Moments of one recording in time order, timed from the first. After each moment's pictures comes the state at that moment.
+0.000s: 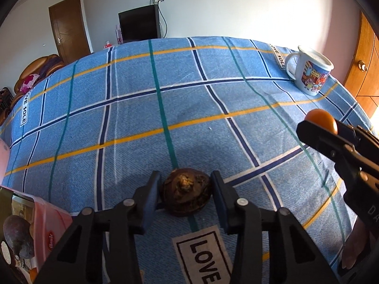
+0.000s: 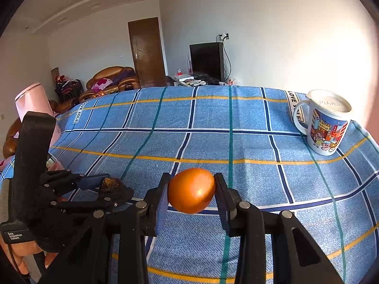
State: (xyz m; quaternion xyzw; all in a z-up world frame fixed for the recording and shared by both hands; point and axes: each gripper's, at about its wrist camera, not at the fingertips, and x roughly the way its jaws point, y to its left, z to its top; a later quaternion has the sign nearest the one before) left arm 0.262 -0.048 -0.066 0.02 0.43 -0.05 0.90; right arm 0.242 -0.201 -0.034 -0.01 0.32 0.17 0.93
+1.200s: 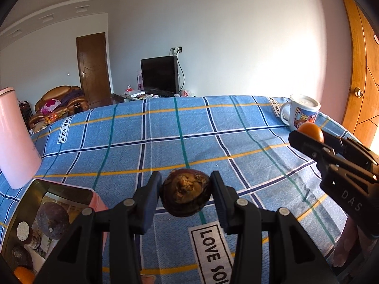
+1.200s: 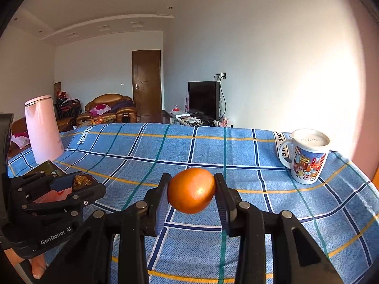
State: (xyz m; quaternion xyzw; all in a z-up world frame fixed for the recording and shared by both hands) left arm 0.193 -0.031 -0.025 0.00 0.27 -0.01 0.96; right arm 0.196 -0.199 -0.011 -0.03 0.19 0.16 0.97
